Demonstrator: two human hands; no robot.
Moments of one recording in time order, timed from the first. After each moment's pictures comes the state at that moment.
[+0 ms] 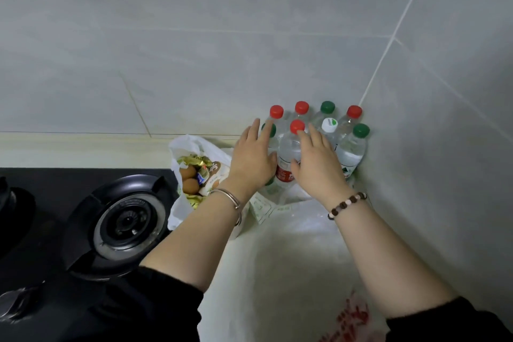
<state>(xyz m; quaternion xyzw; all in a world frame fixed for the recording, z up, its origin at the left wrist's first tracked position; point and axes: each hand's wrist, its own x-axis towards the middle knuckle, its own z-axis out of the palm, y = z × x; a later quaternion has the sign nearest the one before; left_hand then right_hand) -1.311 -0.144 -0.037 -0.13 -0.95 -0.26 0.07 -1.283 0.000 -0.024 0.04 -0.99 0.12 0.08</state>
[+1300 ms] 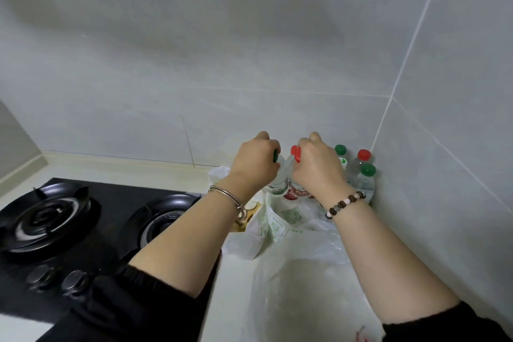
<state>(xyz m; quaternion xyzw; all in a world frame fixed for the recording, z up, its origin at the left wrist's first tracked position) -1.242 -0.171 0.078 -0.12 -0.96 -0.17 0.17 -1.244 -0.035 0.074 0.11 -0.97 0.13 0.18</state>
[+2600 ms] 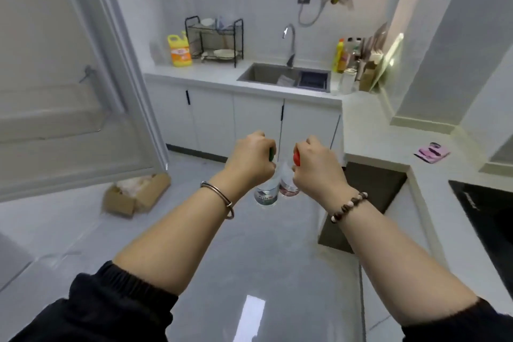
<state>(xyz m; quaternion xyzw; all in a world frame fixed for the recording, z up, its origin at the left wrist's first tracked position) -0.500 -0.497 0.059 0.67 -0.71 0.00 0.23 -0.640 -0.517 0.051 0.83 -0.53 0.18 -0.04</state>
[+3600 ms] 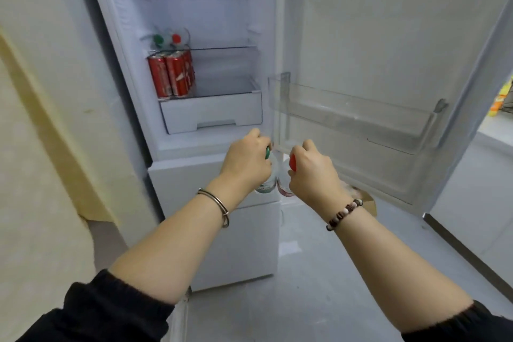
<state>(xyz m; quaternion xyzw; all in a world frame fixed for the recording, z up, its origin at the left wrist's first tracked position) -0.250 -0.175 0.095 0.92 -0.27 0.23 0.19 -0.295 -0.313 0.072 0.96 -0.01 0.23 -0.15</state>
